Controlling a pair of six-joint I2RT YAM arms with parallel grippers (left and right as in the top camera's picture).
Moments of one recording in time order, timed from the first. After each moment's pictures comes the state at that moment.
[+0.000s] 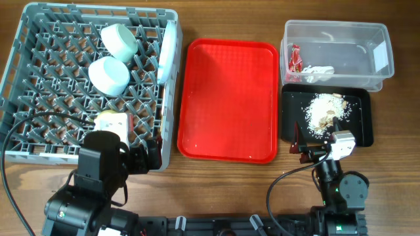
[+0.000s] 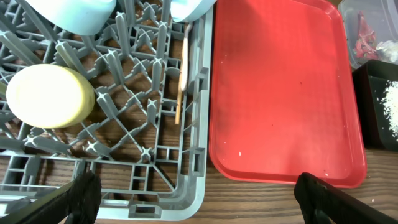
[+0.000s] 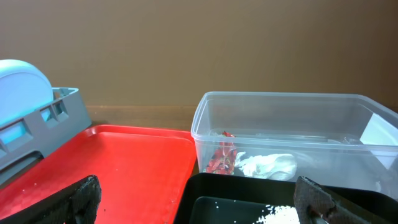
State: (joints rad) left arm -0.28 0.66 0.84 -0.99 -0.01 -0.35; right arm -0.02 0.02 0.01 0.00 -0.13 0.04
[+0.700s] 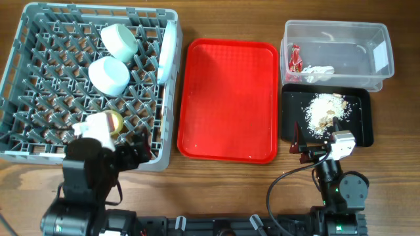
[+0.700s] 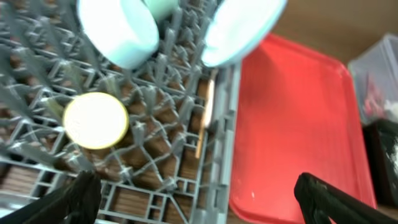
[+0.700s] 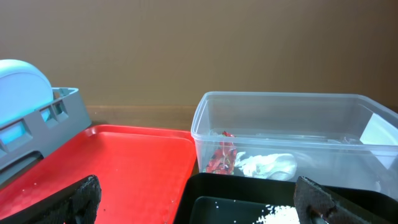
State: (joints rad) left arm -0.12 0.56 0.79 -0.88 -0.01 -0.35; right arm -0.02 0.02 0.01 0.00 -0.13 0.04
